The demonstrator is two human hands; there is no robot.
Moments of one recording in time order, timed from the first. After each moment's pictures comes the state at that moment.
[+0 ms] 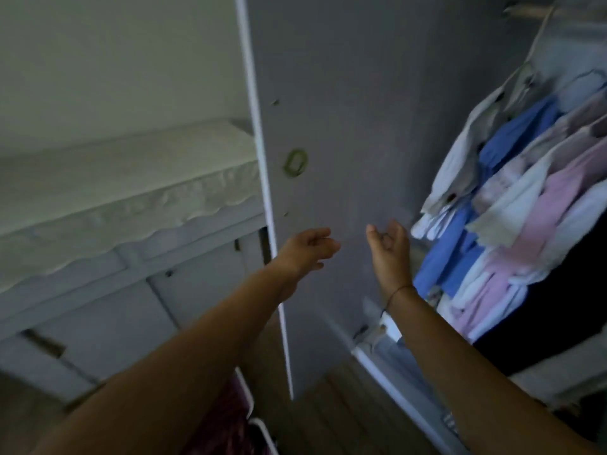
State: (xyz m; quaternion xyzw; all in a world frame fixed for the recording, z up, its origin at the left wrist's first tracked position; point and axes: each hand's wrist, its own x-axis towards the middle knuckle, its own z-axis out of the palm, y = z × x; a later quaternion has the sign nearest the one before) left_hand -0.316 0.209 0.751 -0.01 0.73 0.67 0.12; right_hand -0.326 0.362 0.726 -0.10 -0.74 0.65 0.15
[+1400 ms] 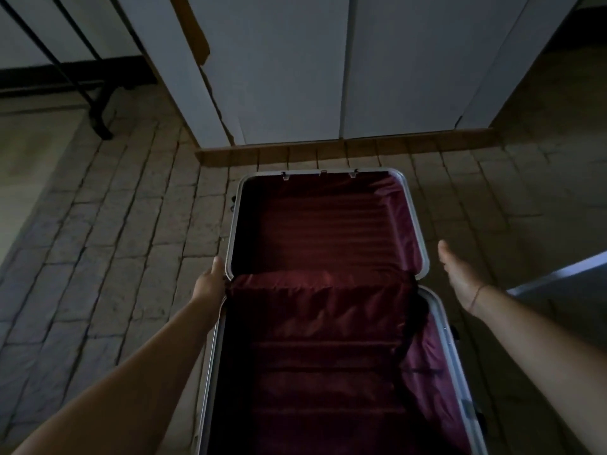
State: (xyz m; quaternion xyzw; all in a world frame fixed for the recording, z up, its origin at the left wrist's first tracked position) left_hand -0.059 -0.252 0.002 -0.63 0.55 0.54 -0.08; right_hand -0.304 0.047 -0.008 -0.07 -0.79 0.48 -0.37
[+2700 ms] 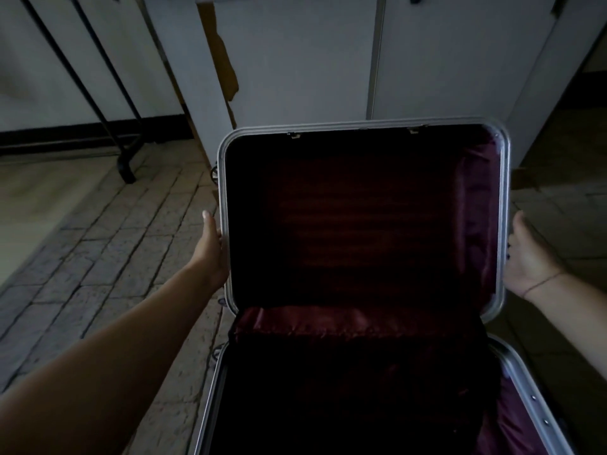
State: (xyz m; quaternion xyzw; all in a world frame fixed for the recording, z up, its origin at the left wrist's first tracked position) left_hand -0.111 -0.345 -0.027 -0.41 0.53 0.72 -0.19; right_hand -0.354 0.005 -0.036 -0.05 -0.62 0.72 -0.29
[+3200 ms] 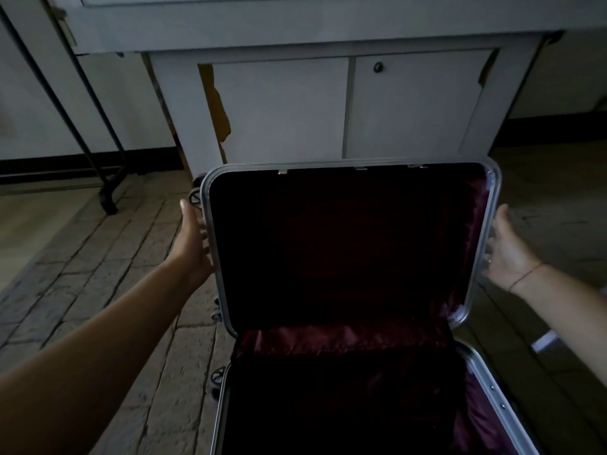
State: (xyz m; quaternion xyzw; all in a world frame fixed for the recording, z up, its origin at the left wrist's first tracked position) left_hand -0.089 -0.349 0.063 -0.38 0.56 0.70 -0.21; right_hand -0.315 0.020 0.050 -0.02 -0.68 0.70 -0.20
